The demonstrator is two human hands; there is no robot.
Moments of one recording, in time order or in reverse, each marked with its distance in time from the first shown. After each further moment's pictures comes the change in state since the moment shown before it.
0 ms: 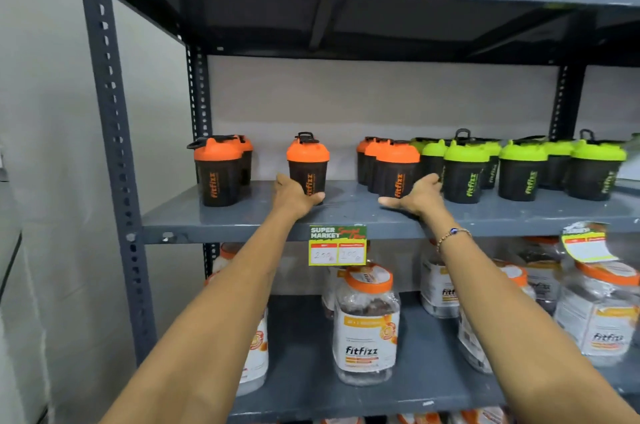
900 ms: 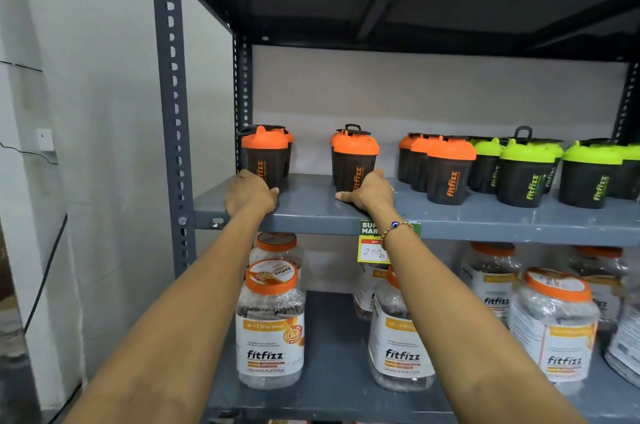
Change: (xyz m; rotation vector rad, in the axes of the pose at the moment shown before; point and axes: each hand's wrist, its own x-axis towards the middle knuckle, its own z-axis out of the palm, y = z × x) left_hand 0.022 -0.092 -0.093 0.403 0.240 -0.212; right_hand -0.047 -0.107 0.118 -0.001 -0.109 -0.160
